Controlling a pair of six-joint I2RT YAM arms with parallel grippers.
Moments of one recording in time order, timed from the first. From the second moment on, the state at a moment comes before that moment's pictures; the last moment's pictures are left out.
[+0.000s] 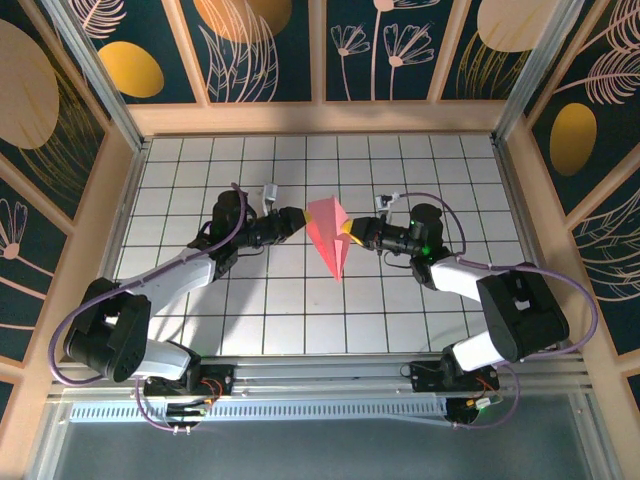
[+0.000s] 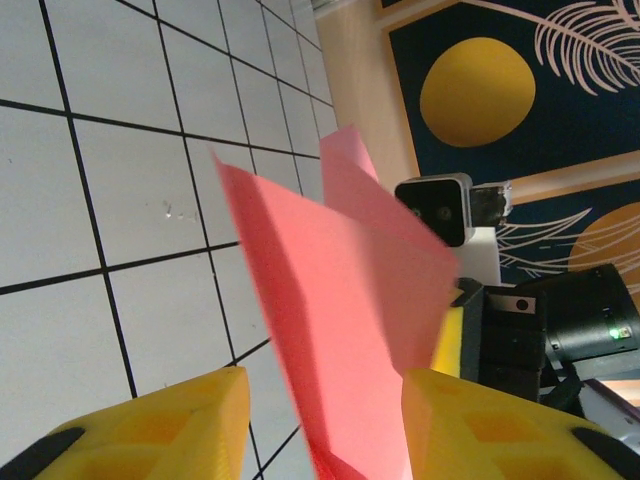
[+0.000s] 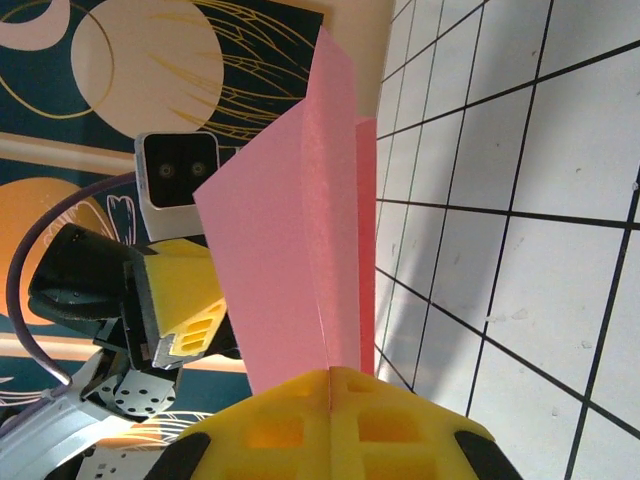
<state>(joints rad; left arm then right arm) -0.47 1.41 0.73 0.33 0.65 -1.00 0.39 1.46 0.53 0.78 -0.87 1.20</state>
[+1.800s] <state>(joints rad) -0.52 1.75 0.72 0.39 0.57 -1.17 0.60 1.40 0.65 -0.07 -0.51 0.71</state>
